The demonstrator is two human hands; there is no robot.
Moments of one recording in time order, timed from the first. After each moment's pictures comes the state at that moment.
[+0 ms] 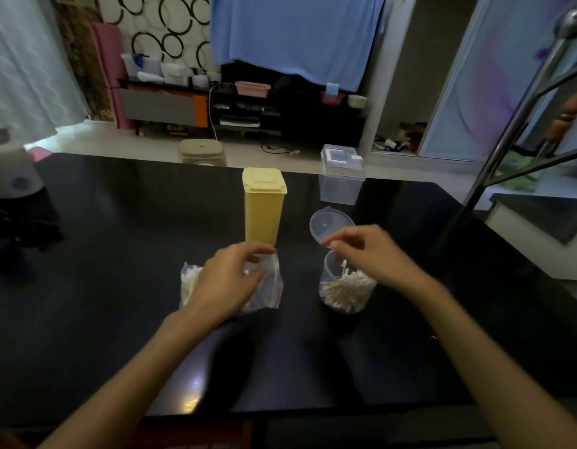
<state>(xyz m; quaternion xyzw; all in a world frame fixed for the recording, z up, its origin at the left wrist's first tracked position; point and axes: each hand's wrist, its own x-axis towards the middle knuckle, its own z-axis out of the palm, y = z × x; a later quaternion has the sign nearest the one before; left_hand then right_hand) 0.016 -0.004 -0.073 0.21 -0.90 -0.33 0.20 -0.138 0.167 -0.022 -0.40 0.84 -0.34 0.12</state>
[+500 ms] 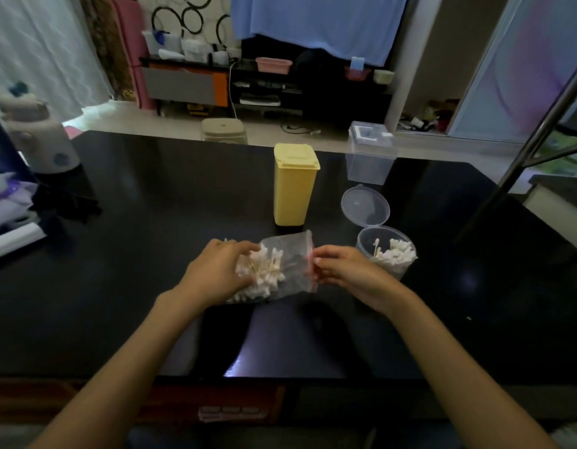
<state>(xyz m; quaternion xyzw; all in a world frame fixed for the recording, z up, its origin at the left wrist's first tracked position) 0.059 -0.055 -0.100 0.23 -0.95 -0.21 0.06 -0.080 0.124 -0.077 -0.27 0.71 -0.53 0.38</state>
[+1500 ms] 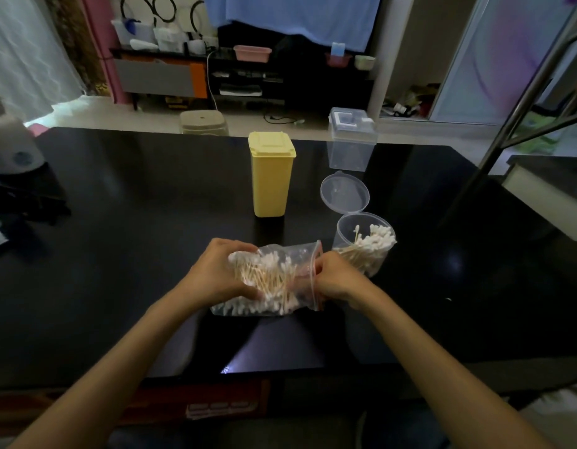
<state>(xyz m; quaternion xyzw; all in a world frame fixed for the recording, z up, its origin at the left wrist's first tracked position) 0.044 -0.031 -0.108 0.23 -0.90 -0.37 0.07 -0.079 0.134 -0.101 -0.28 0.84 -0.35 0.31</state>
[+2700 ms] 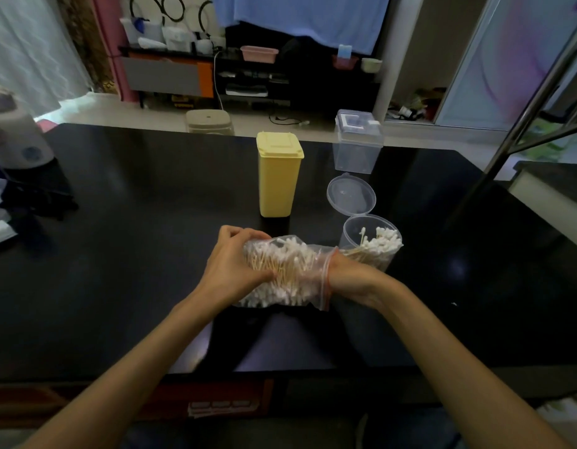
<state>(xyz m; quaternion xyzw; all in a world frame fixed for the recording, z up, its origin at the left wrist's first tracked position) 0.039 -0.011 -0.103 0.24 -0.87 -0.38 0.20 -0.082 0.139 -0.085 -0.34 0.72 -0.45 0.41</state>
